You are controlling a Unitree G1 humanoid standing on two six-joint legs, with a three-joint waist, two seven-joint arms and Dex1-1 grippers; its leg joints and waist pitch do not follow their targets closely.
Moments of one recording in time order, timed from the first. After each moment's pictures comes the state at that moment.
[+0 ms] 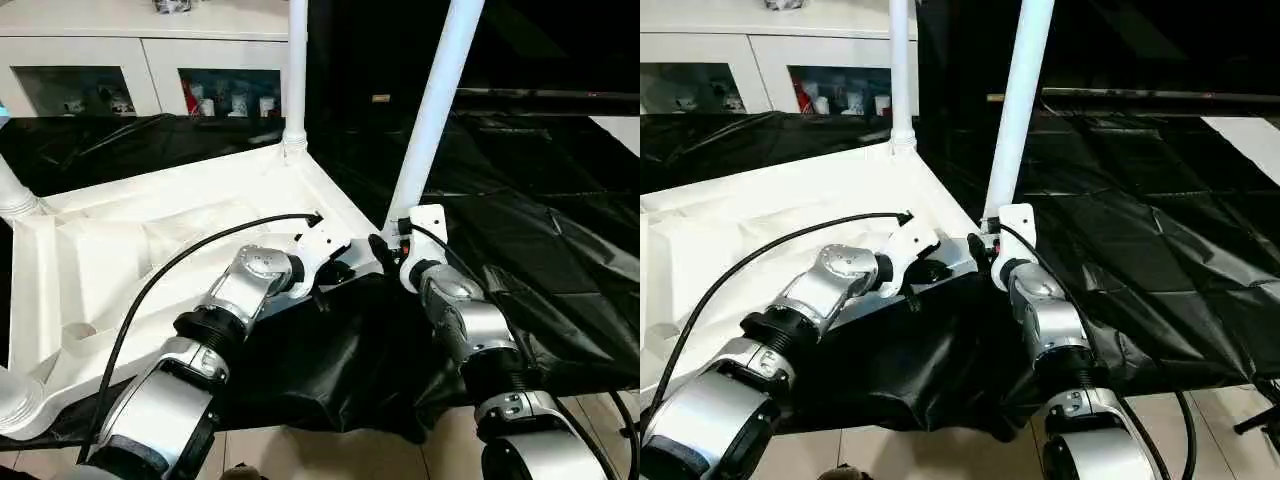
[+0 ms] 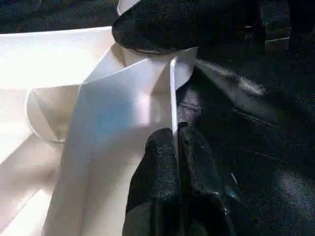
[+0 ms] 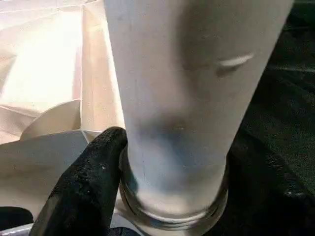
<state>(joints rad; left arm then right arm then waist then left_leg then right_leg) -0.79 0.11 -0.27 0.88 0.12 0.15 -0.79 -0.58 -0.05 -0.03 0.66 0.09 0.22 0.21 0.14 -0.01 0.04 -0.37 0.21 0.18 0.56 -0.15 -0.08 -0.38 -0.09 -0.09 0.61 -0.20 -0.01</state>
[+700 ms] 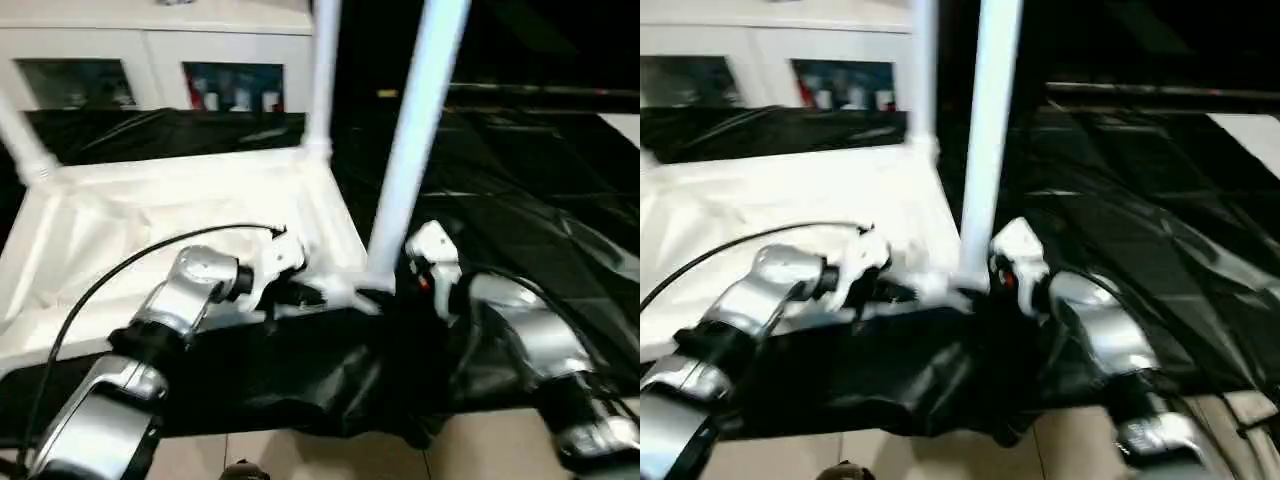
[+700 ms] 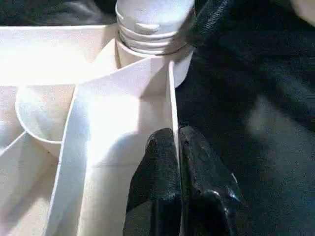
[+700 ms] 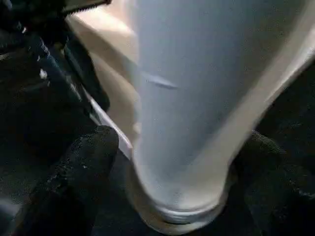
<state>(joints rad) -0.65 0.35 -0.29 0.68 0.01 0.06 -1.27 -0.42 -0.38 0.19 0.33 0.15 0.27 0.96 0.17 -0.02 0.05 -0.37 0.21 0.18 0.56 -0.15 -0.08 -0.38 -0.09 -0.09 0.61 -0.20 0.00</state>
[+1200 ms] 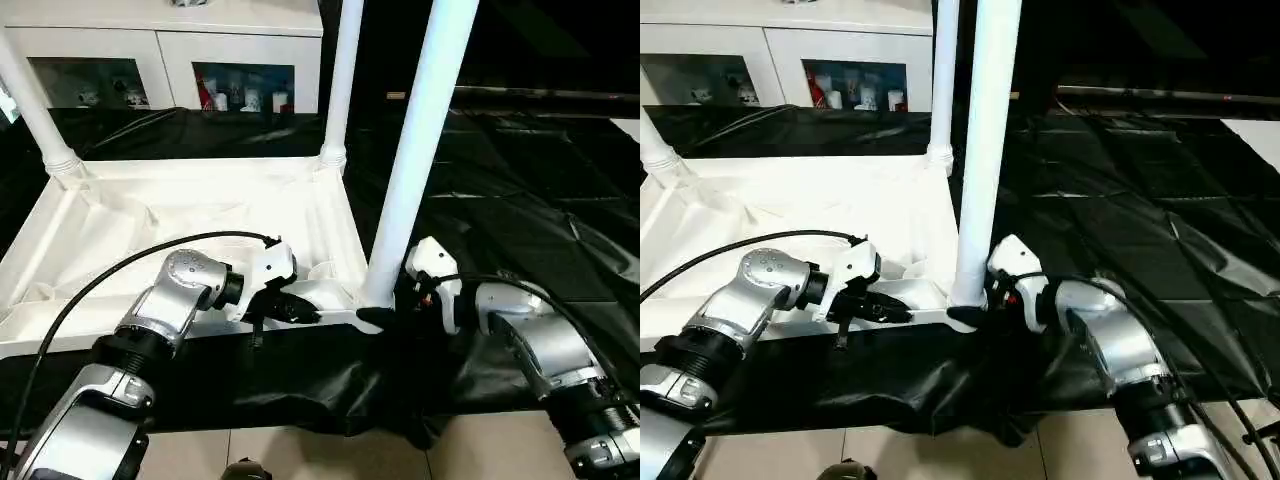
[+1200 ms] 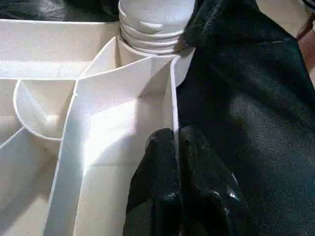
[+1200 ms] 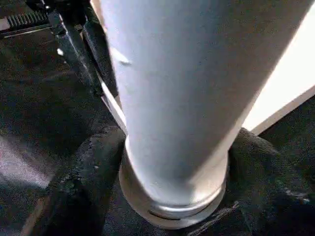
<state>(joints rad) -0.63 0.37 -0.29 0.65 0.00 0.07 -1.33 -0.40 -0.42 0.21 0.28 0.16 0.31 1.01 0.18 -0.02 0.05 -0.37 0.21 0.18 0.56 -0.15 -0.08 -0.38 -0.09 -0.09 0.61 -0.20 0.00</state>
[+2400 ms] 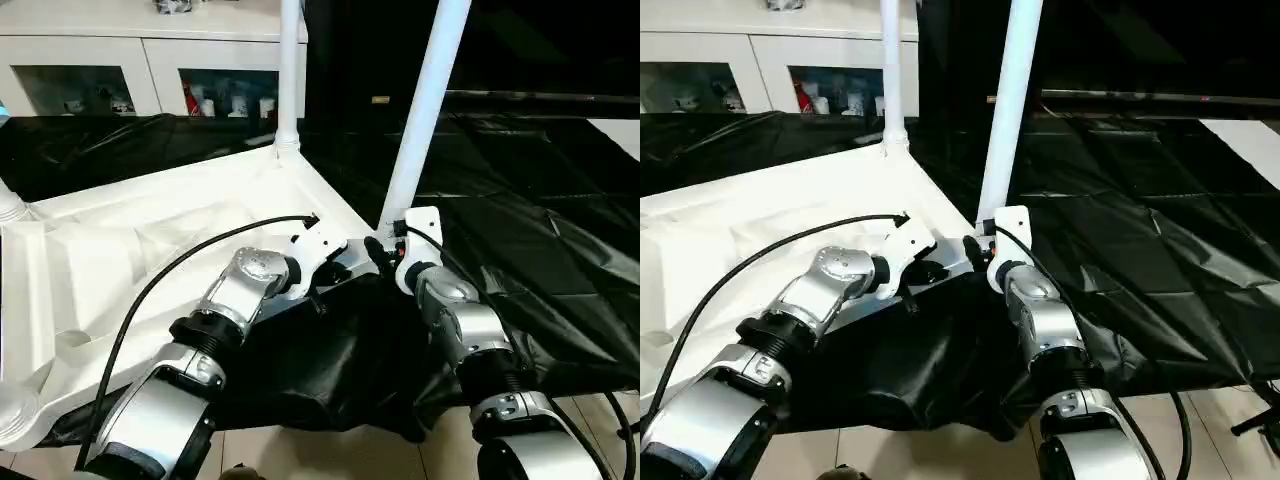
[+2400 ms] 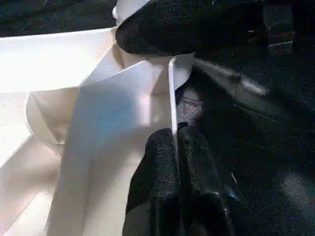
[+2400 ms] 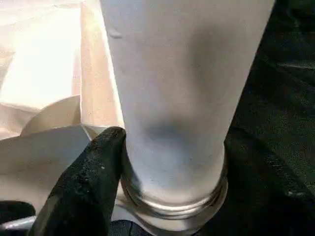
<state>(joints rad) -0.76 0.12 -0.26 0.82 0.13 0.18 -0.79 -0.58 -0.04 -0.03 0.67 0.08 0.23 0.23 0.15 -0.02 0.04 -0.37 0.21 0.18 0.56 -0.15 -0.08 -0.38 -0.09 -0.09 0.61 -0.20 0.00</state>
